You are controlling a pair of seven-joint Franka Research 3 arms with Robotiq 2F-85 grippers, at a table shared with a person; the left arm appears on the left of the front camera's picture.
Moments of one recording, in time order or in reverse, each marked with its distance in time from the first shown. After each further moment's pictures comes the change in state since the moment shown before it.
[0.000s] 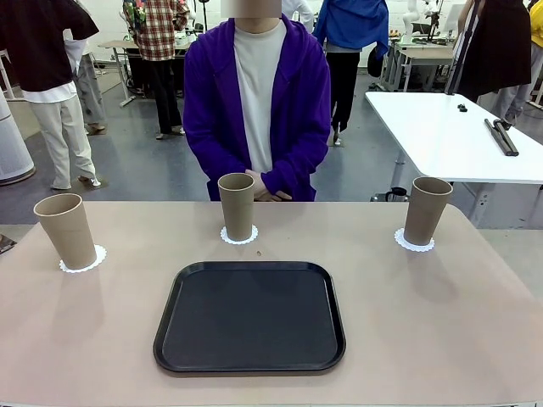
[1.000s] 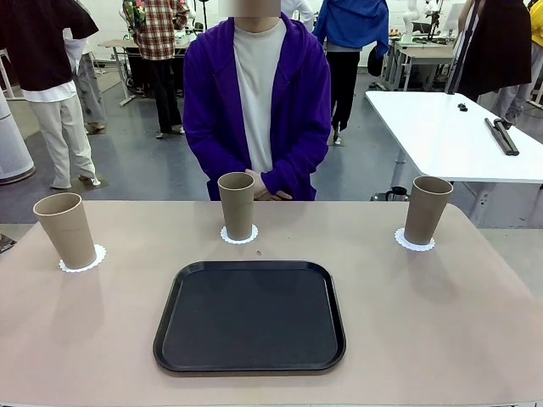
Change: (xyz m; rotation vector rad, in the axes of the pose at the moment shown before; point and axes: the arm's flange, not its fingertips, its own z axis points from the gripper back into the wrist) left arm 0.020 -0.010 -0.008 -0.041 -0.024 -0.010; right arm 0.000 0.000 0.000 0.000 0.000 0.000
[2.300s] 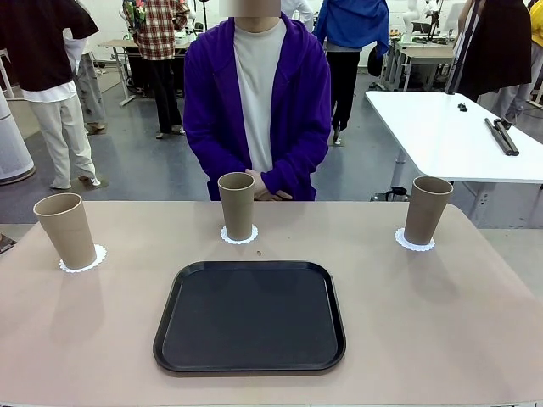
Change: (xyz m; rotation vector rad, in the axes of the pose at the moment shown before) left arm 0.003 0.001 0.009 -0.015 -0.008 0.002; right arm 0.000 0.000 0.000 0.000 0.000 0.000
